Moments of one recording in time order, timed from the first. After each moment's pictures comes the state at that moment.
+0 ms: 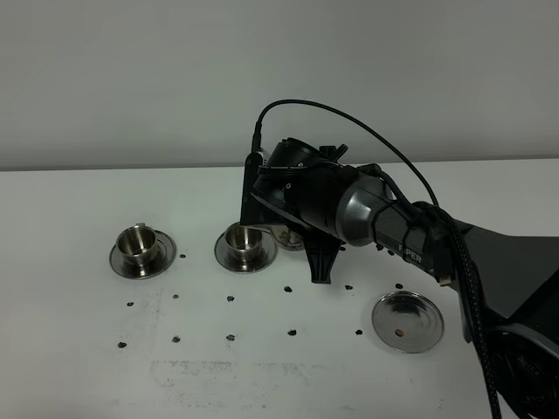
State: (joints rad) left arm 0.09 0.00 -0.50 -0.12 1.05 0.12; right arm 0.69 2.32 -1.98 -0.62 1.13 -0.49
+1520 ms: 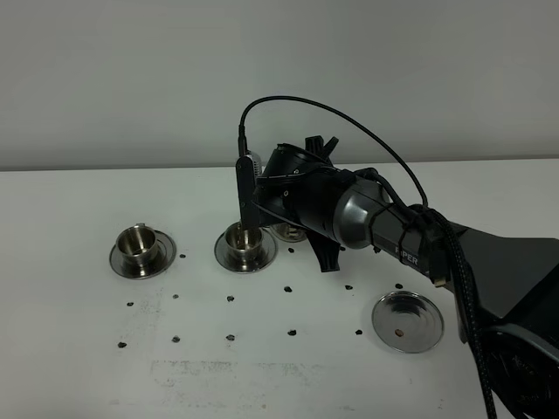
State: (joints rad) left arm 0.09 0.00 -0.50 -0.12 1.05 0.12; right arm 0.69 2.33 -1.98 -0.73 1.06 -0.59
